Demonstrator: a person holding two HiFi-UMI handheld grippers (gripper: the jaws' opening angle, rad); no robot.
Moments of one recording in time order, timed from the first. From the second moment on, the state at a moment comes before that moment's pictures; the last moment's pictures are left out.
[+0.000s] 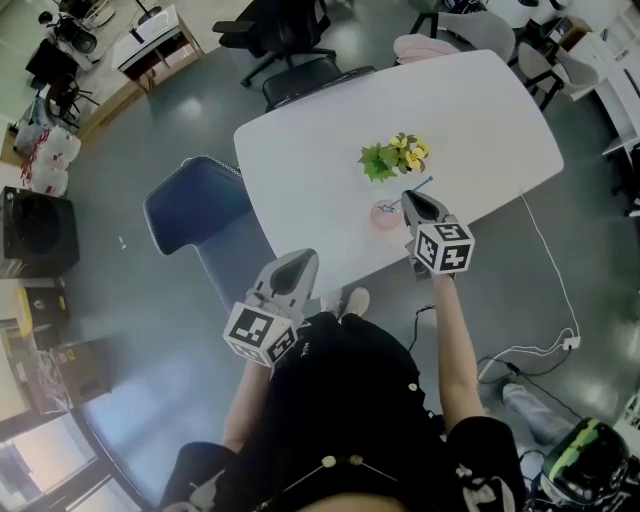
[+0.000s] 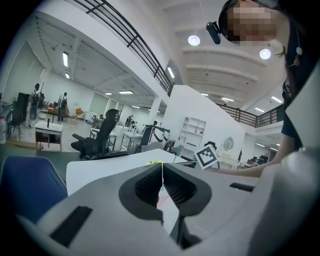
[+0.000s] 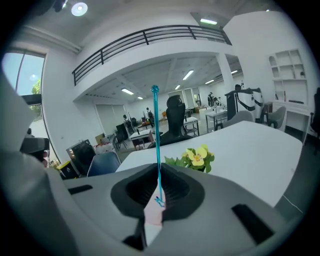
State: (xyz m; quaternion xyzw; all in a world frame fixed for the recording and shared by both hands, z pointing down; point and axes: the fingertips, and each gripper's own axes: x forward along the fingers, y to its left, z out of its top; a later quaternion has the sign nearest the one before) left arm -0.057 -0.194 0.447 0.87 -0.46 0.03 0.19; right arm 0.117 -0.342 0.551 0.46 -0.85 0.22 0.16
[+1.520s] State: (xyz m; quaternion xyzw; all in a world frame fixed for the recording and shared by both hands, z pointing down) left arm -0.010 -0.210 0.388 0.91 -0.39 -0.03 0.14; right arm 0.129 -0.191 0.349 0.50 -0.86 0.08 -0.01
